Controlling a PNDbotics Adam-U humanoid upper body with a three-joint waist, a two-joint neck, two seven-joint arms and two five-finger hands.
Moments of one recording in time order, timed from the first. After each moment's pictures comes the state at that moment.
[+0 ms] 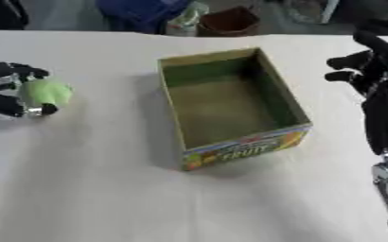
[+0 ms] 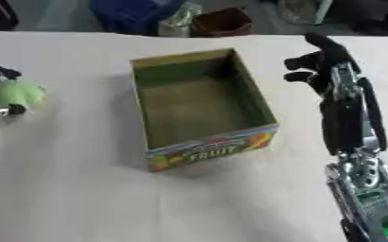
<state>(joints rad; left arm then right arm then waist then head) -0.94 0.57 0.00 -0.86 -1.02 -0.44 -0.53 -0.25 -0.35 0.07 -1.98 -0.04 -0.11 -0.20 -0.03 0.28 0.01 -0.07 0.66</state>
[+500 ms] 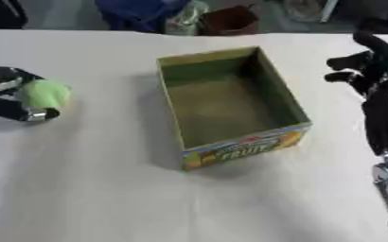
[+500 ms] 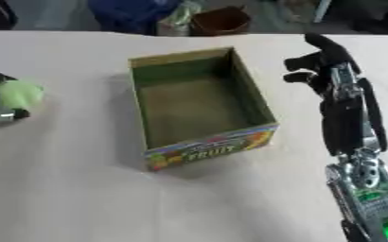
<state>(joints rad) -0.95 0.55 0.01 -0.81 -1.09 -0.43 -0.43 -0.25 -0.35 0.07 -1.98 -0.04 -0.11 -0.20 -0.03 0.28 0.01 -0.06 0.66</state>
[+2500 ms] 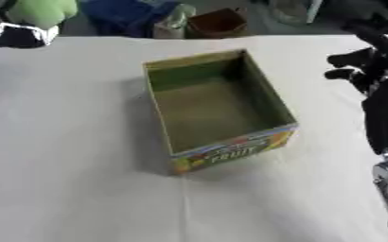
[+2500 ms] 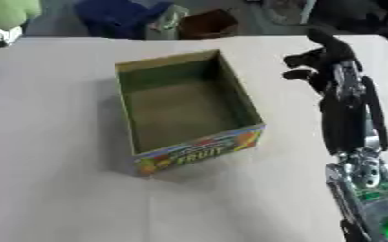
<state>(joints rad) -1.02 0.45 0.02 -1.23 -1.12 -0.26 -0.06 -0.31 -0.33 0.07 -1.98 -0.06 -0.13 -0.19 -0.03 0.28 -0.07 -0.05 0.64</state>
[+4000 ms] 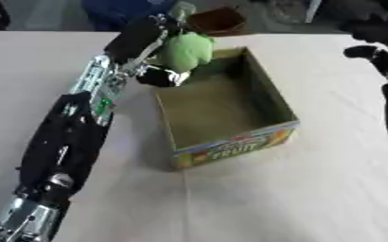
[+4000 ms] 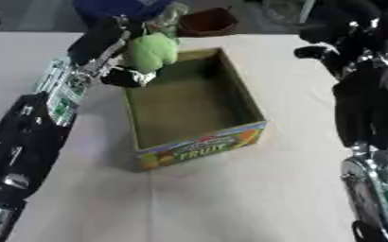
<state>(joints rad) -1.01 0.19 -0.04 -1.03 -1.12 -0.59 0.05 -0.41 -0.25 0.15 -1.98 -0.19 -0.15 -0.13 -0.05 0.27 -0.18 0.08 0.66</state>
